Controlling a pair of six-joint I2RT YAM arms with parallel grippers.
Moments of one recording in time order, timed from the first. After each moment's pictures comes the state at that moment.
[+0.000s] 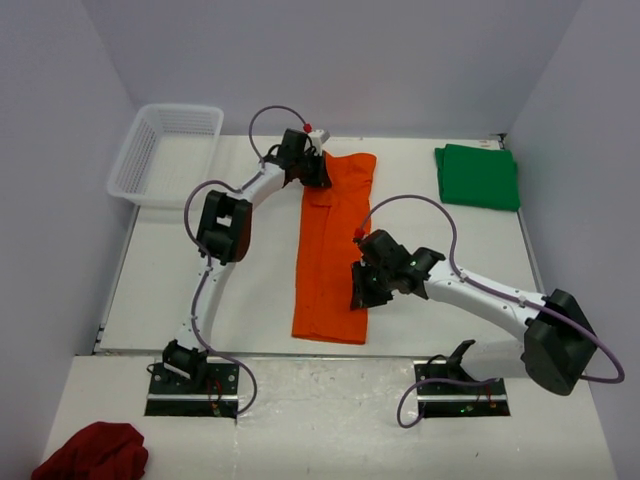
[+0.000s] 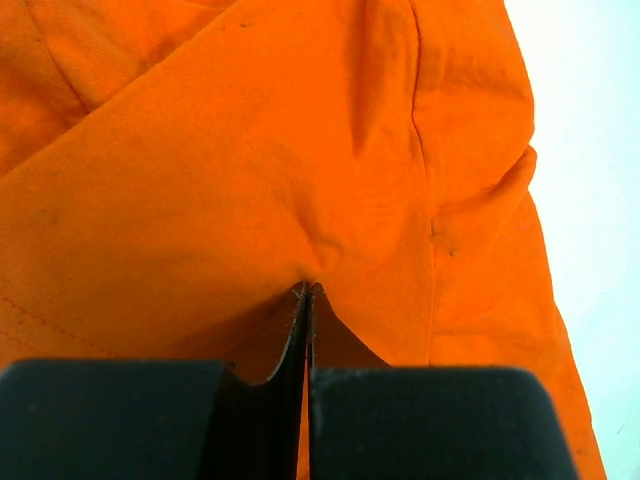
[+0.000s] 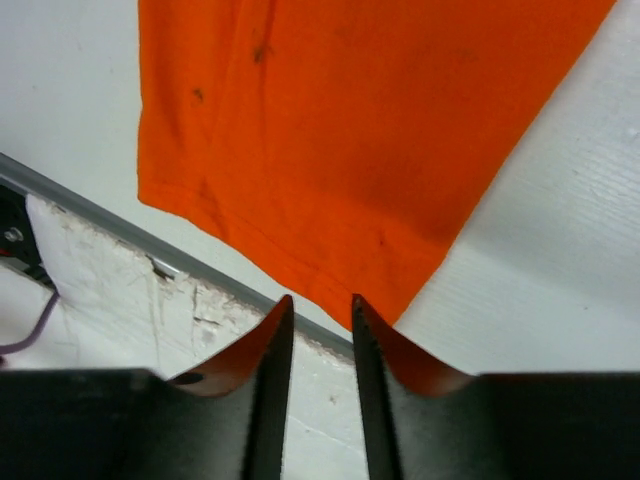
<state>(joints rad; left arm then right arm) -0.39 2.58 2.17 -0.33 0.43 -0.23 0.81 1.31 0.84 -0.62 -0.17 0.64</state>
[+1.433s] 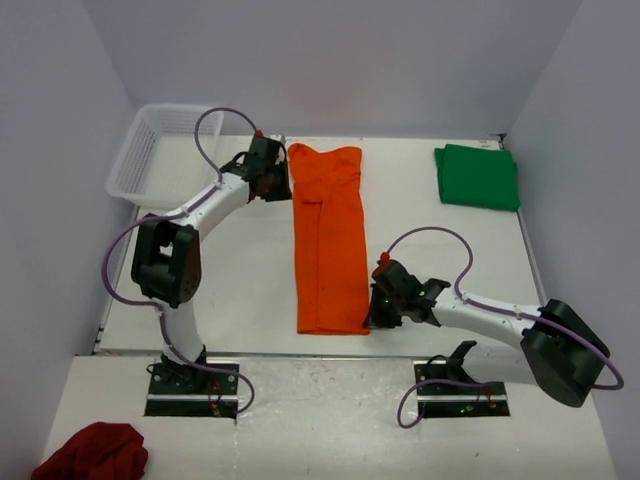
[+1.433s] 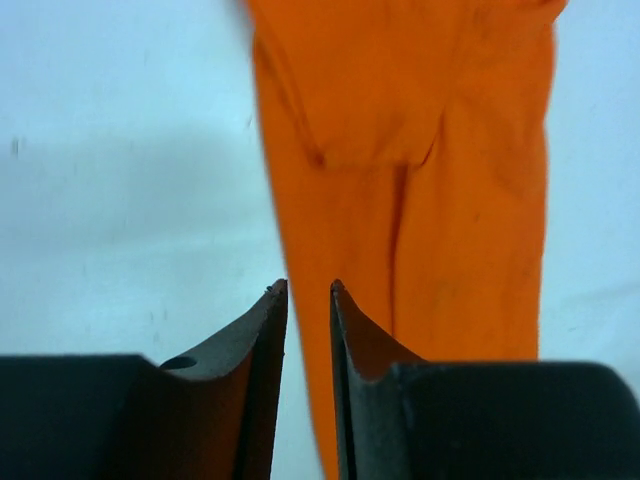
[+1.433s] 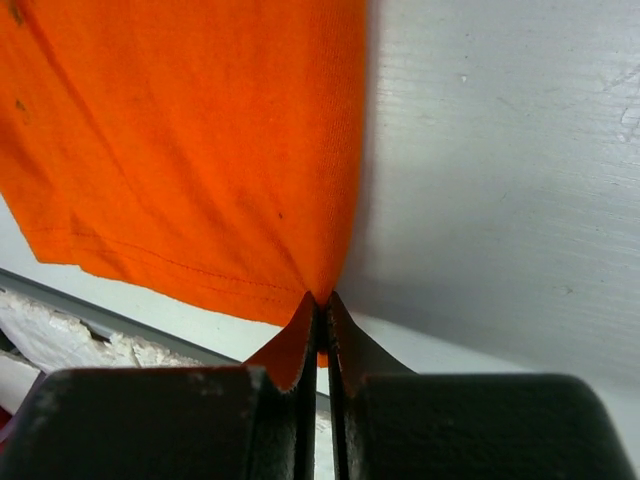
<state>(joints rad) -0.37 1.96 1.61 -0.47 0.06 -0.40 0.81 1.23 0.50 -0.35 -0.09 0.92</state>
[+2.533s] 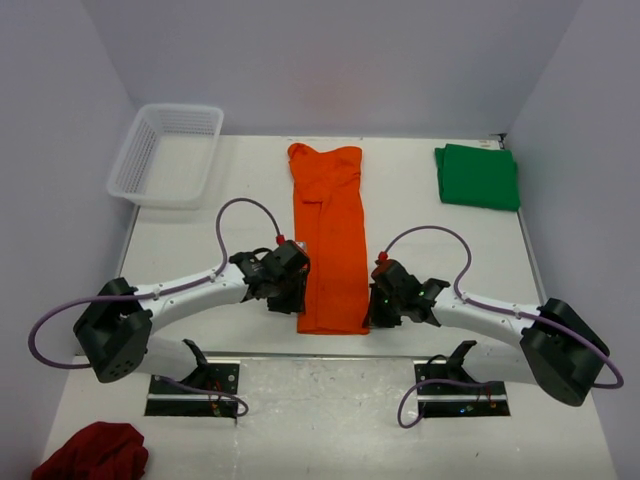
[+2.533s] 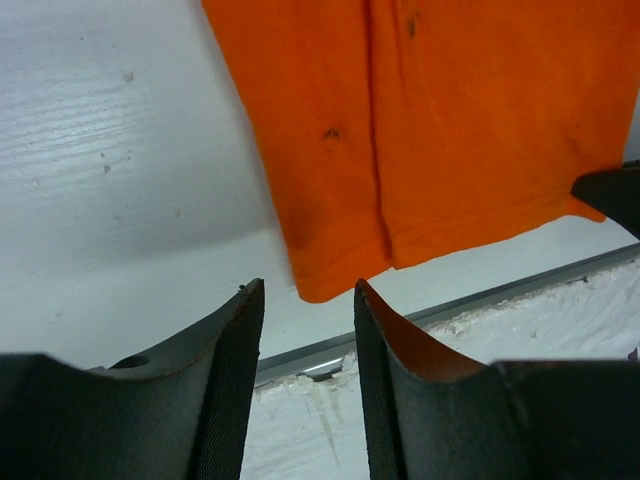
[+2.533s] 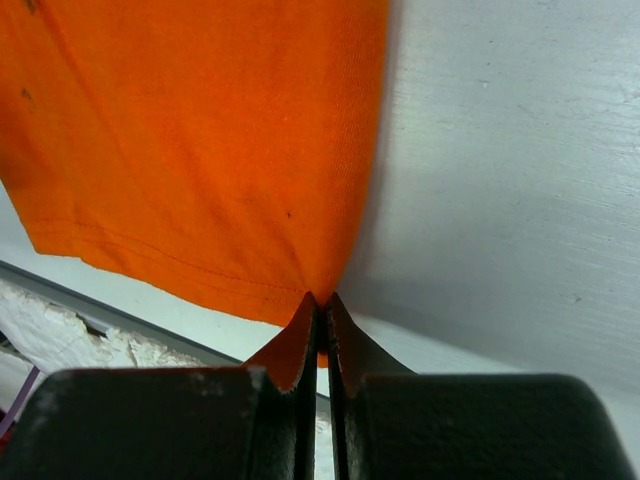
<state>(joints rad) -0.86 1.37 0.81 -0.62 0.03 -0.77 0.82 1.22 0.49 -0.34 -0.09 0.89</state>
